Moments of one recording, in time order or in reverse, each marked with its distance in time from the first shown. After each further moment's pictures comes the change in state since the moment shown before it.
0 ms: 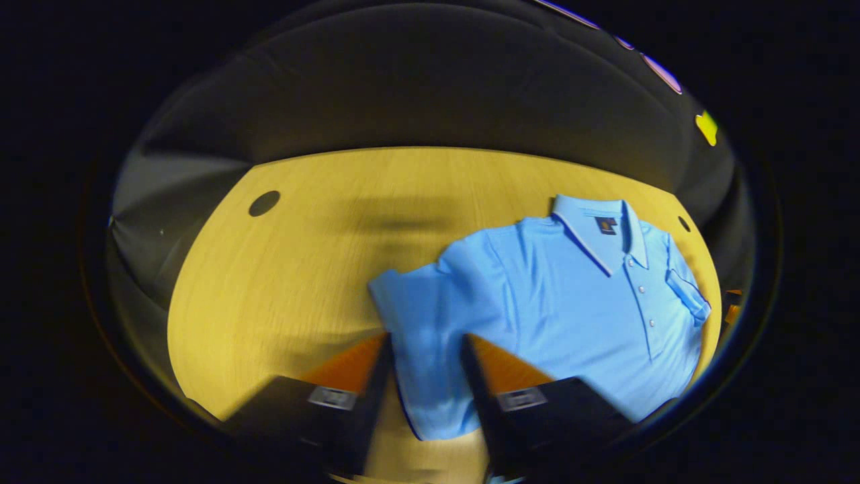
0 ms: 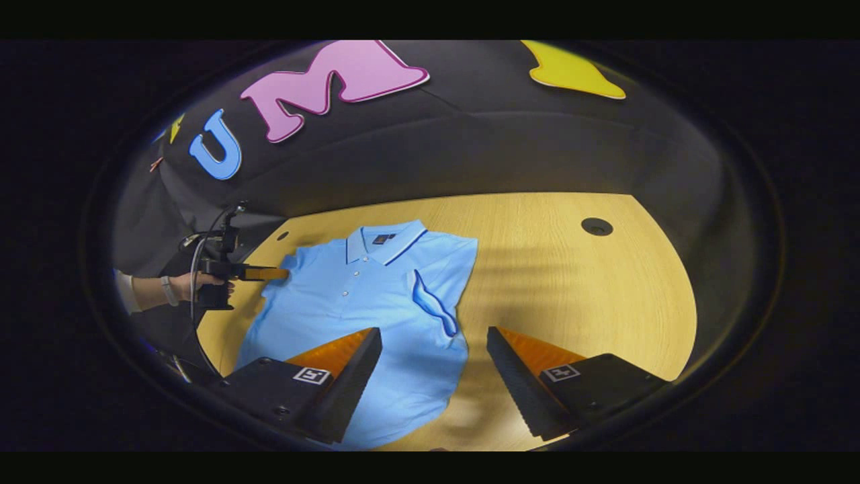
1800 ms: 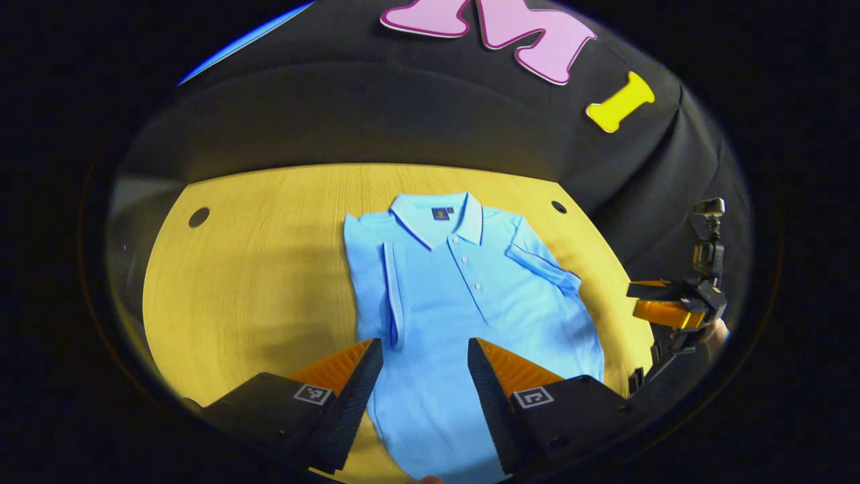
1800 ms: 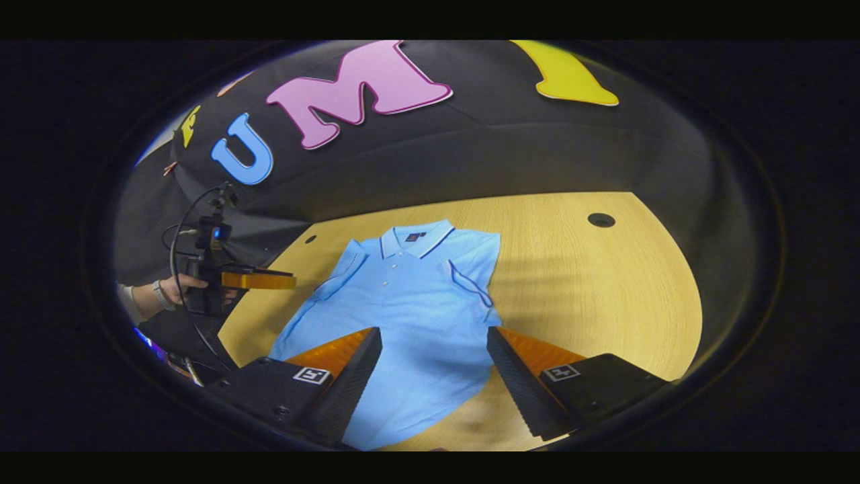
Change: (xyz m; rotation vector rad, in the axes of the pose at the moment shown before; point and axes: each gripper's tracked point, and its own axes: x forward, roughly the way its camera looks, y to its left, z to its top) left arm -0.162 -0.124 -0.058 0.071 0.036 -0.360; right arm -0.069 0.051 -0.037 0.045 -0.034 0.069
